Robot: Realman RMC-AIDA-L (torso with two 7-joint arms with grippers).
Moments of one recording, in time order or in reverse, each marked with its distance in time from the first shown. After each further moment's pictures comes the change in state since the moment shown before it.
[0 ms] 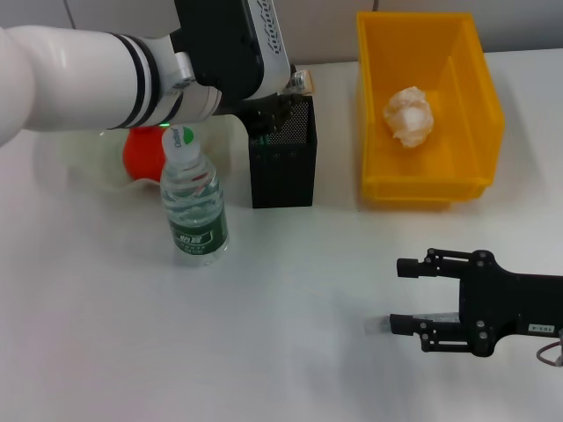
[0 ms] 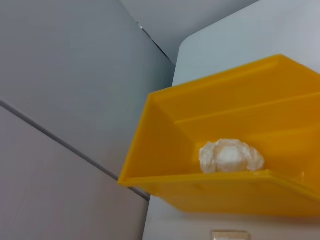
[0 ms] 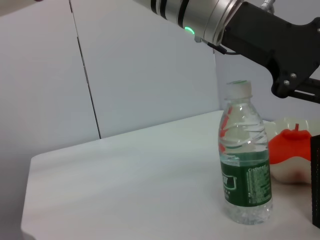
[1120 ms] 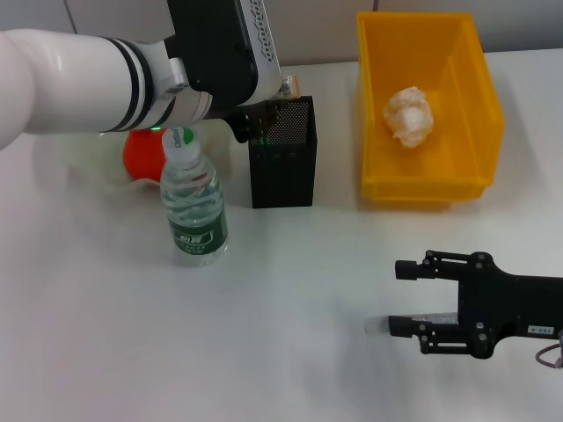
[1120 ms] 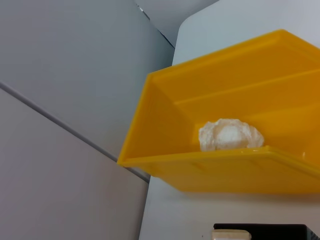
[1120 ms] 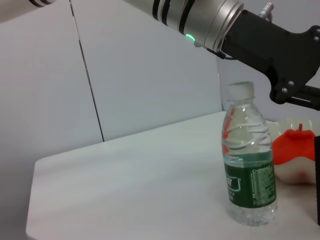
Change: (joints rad) left arm 0.003 0.000 -0.005 -0.006 0.050 0.012 -0.017; right arm 0.002 0.000 0.000 0.006 0.000 -0.007 0.010
